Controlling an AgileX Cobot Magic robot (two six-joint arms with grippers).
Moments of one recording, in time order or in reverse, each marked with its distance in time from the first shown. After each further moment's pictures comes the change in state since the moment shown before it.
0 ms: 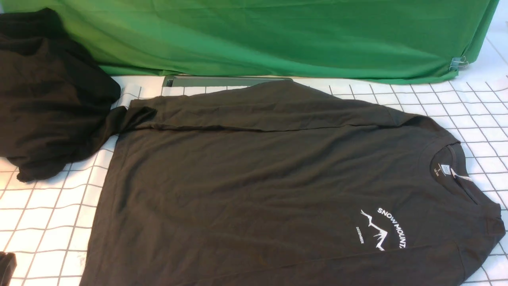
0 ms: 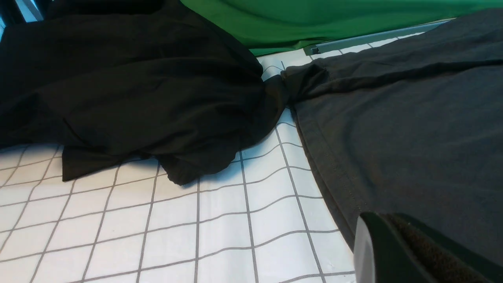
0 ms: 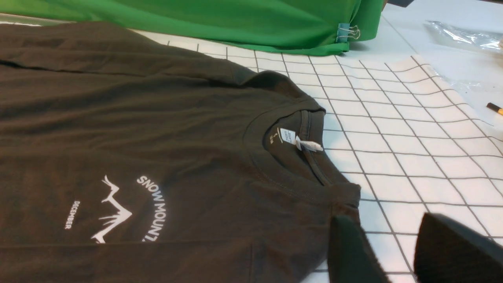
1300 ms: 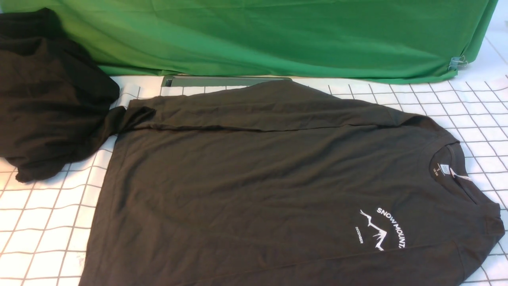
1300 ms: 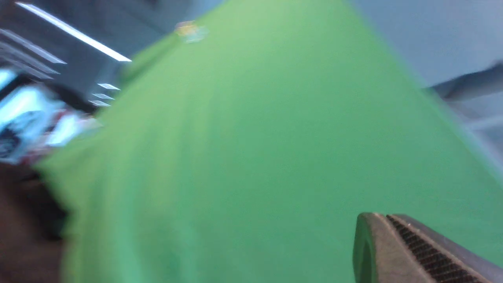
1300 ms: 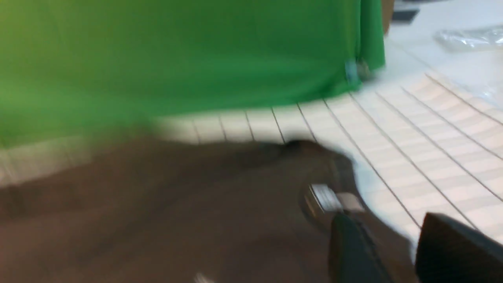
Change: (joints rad) right arm 0.000 0.000 0.000 0.201 -0.213 0.179; left arm 0.000 0.022 -0.227 -0.135 -0.535 -0.790
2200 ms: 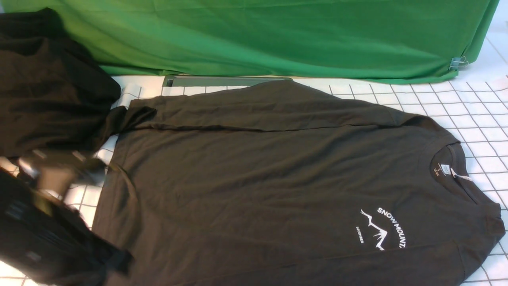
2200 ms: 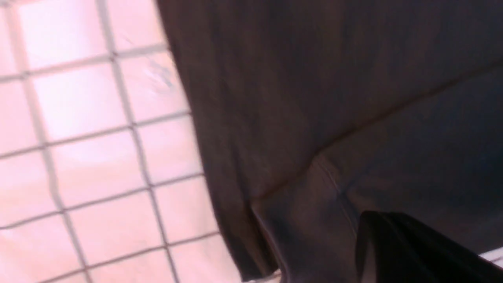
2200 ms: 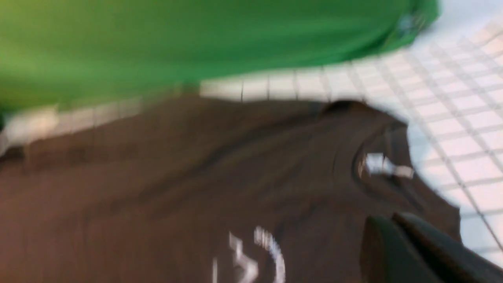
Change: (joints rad) right arm 0.061 0.397 -0.448 0.051 0.489 -0.152; left arm -0.376 1.179 -0.528 0.113 1.308 0.407
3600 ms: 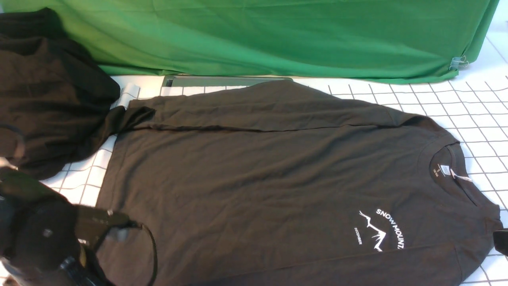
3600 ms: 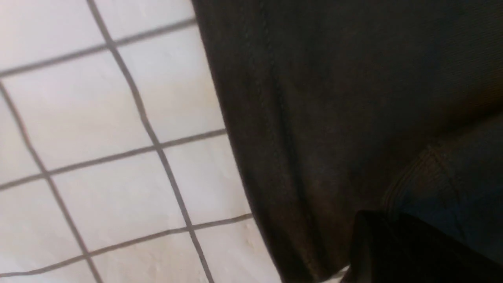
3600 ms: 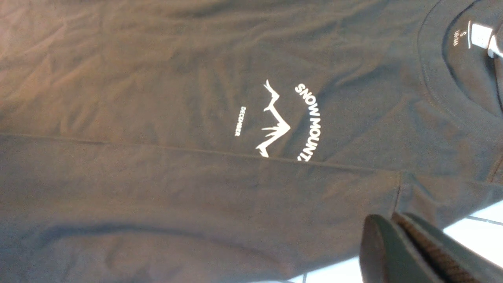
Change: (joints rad) right arm 0.033 0.320 -0.133 0.087 0.219 -0.271; left arm -0.098 0.105 0.106 0.150 -0.069 -0.159
